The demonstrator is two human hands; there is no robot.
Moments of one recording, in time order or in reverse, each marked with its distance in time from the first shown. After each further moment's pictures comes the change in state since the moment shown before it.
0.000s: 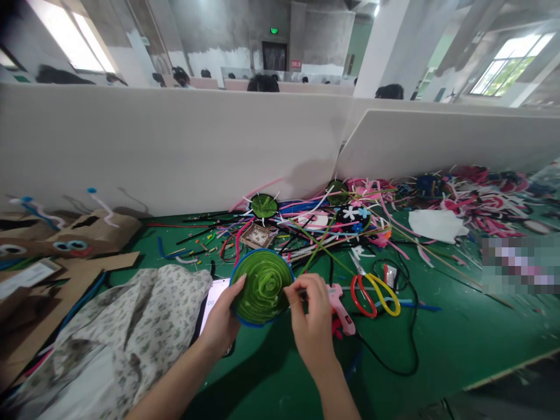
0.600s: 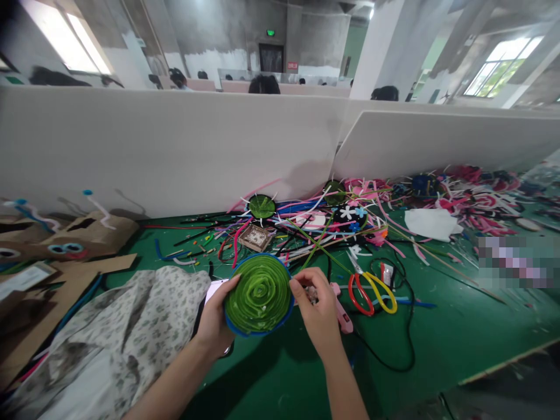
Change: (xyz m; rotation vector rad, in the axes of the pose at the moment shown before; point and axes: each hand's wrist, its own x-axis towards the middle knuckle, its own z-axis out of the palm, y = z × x) left_hand -0.005 0.009 0.005 -0.128 0.053 -0.139; right_hand 0.008 0.011 -0.011 0.187 -0.085 0.151
